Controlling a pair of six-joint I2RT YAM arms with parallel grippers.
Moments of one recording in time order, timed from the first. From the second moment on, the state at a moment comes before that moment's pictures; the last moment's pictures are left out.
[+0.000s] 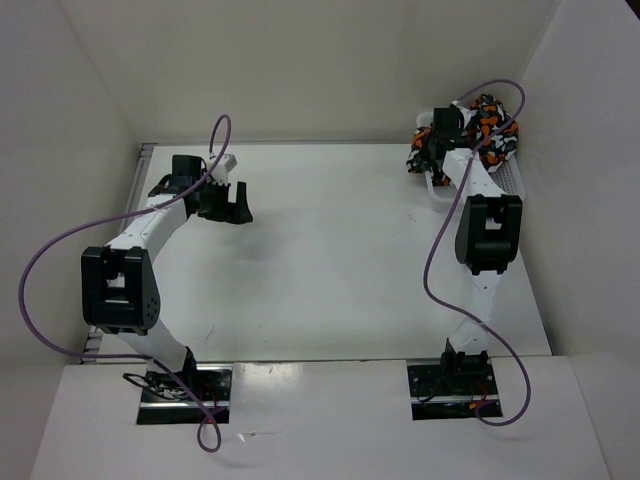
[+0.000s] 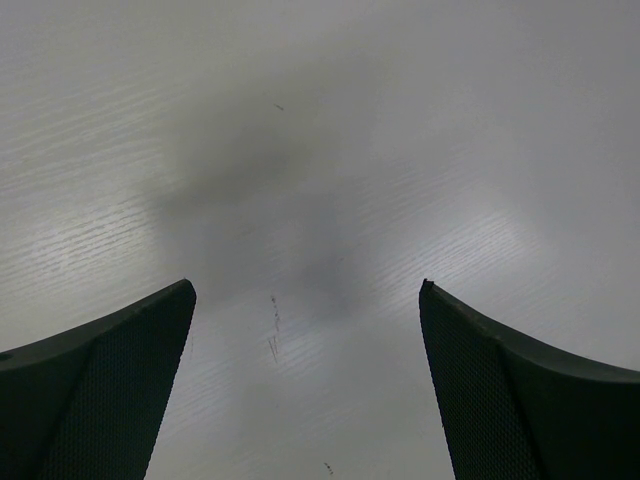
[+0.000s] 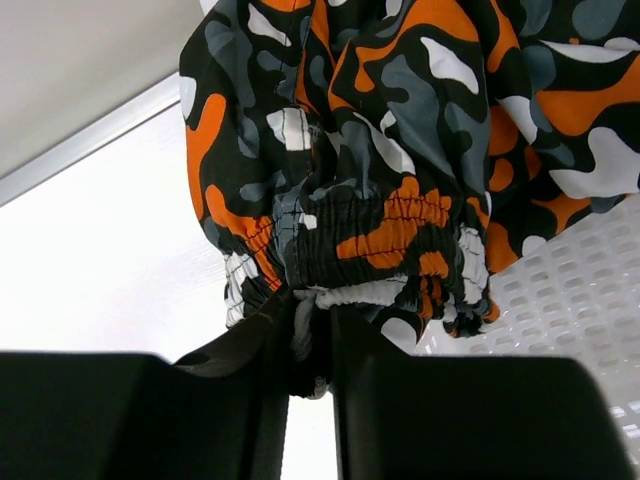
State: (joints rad) left arm -0.02 1.65 1.23 -0.45 0.43 0.07; right arm 0.01 2.16 1.86 -0.36 0.18 0.44
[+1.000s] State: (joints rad) left arm -0.02 1.63 1.22 -0.43 0.50 0.07; right arm 0.02 1.96 1.98 -0.28 0.31 0.13
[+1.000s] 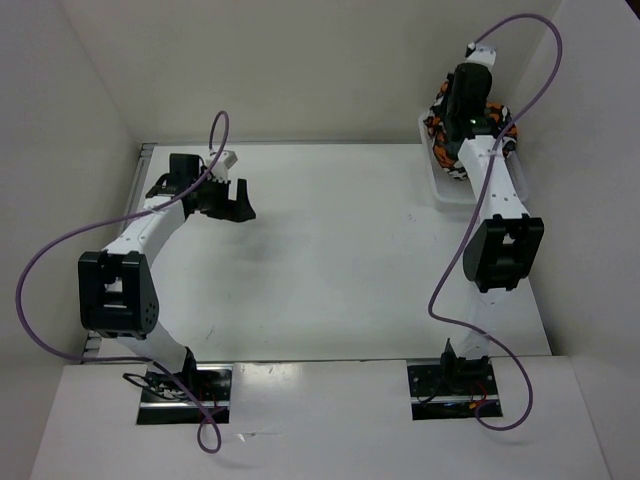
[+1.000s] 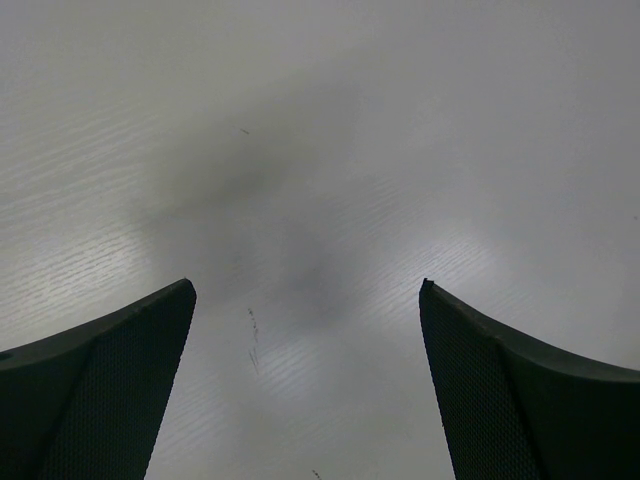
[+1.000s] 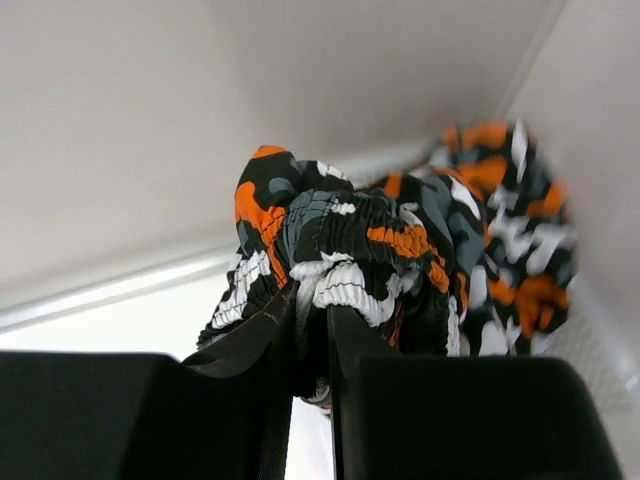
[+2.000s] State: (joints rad) left arm 0.12 1.36 1.17 -0.41 0.31 0.07; right arm 0.28 1.79 1.72 -0.44 -0.16 0.12
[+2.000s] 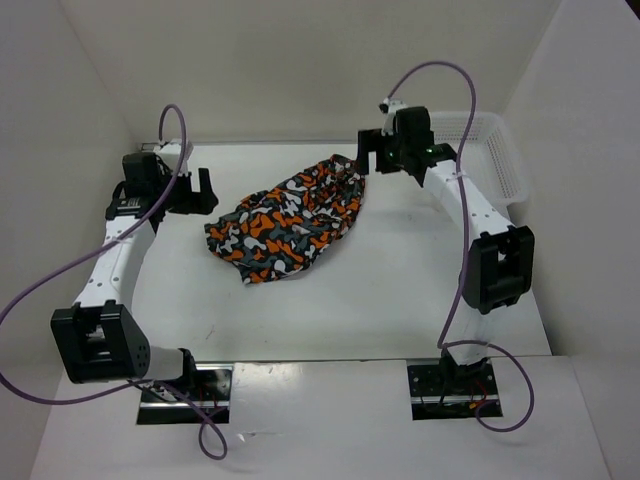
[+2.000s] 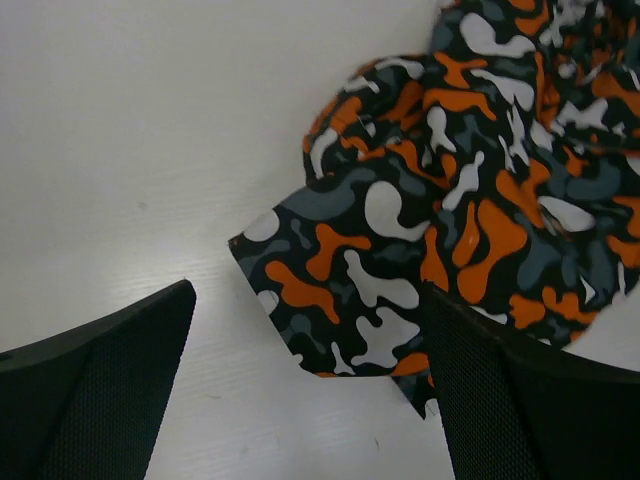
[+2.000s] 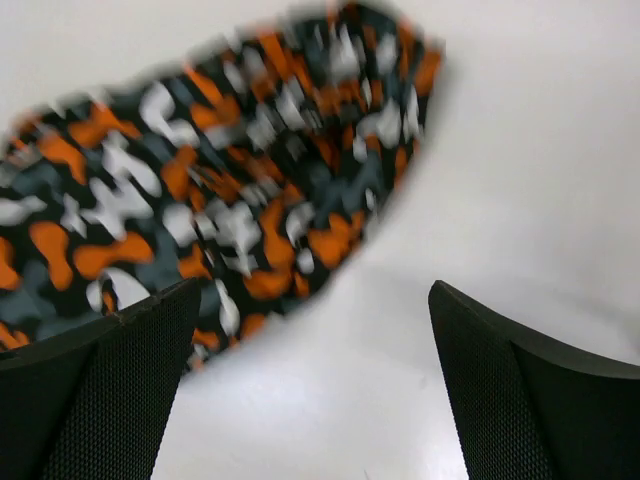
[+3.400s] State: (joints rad) left arm -0.53 1.42 0.70 -0.34 -0.19 0.07; right arm 0.53 2.22 1.95 -0.40 0.22 0.21
